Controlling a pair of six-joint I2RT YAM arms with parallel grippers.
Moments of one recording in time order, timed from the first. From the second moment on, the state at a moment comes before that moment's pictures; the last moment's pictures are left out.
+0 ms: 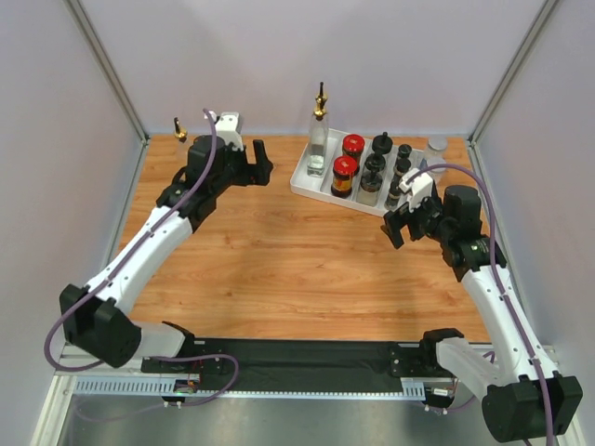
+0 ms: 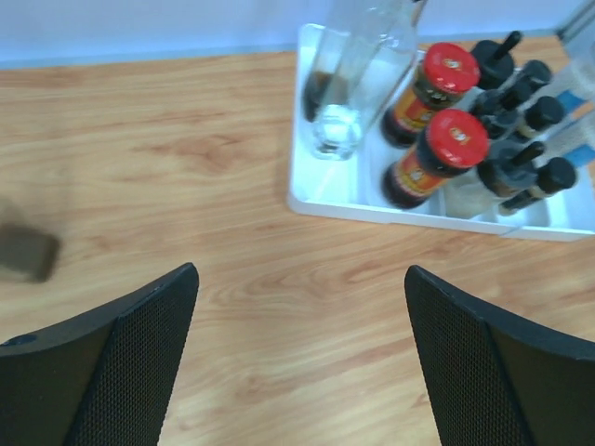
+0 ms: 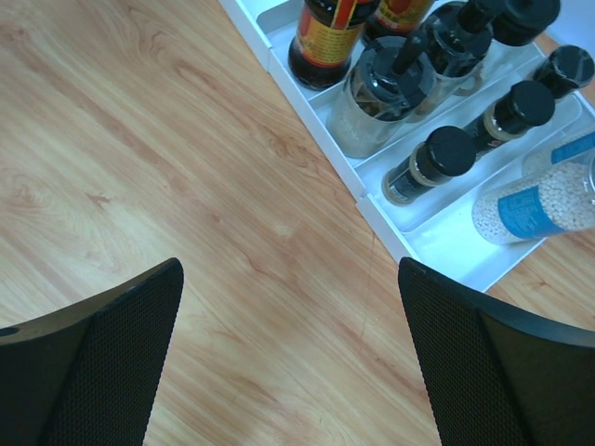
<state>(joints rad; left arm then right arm) -0.43 1.35 1.27 -0.24 -0.03 -0.27 0.13 0.94 0.88 -0.45 -0.40 -0.38</state>
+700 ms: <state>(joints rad) -0.09 1.13 1.00 -0.38 -0.26 -0.28 0.13 0.94 0.85 -0.50 -0.65 -0.50</state>
